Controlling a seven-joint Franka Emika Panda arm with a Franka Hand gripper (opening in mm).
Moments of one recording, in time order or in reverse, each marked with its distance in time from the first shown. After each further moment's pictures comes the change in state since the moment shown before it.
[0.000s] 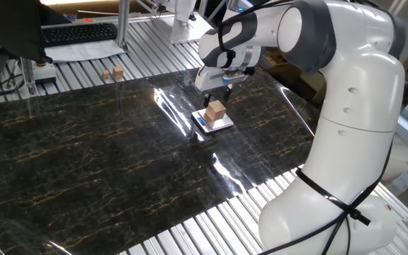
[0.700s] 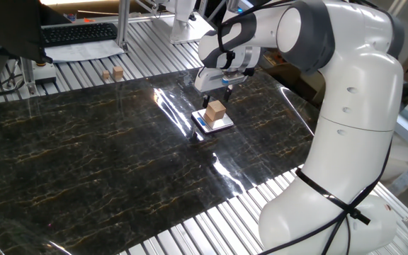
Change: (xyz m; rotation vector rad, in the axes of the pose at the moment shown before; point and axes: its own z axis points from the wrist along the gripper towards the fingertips) arm 0.000 0.000 0.003 -0.011 -0.018 0.019
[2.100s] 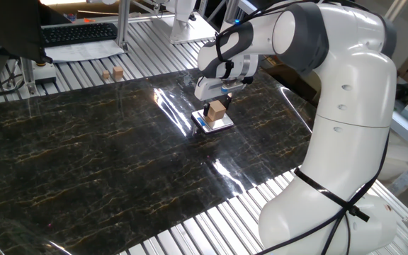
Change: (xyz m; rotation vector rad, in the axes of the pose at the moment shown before) arm 0.007 -0.003 0.032 0.009 0.024 -0.004
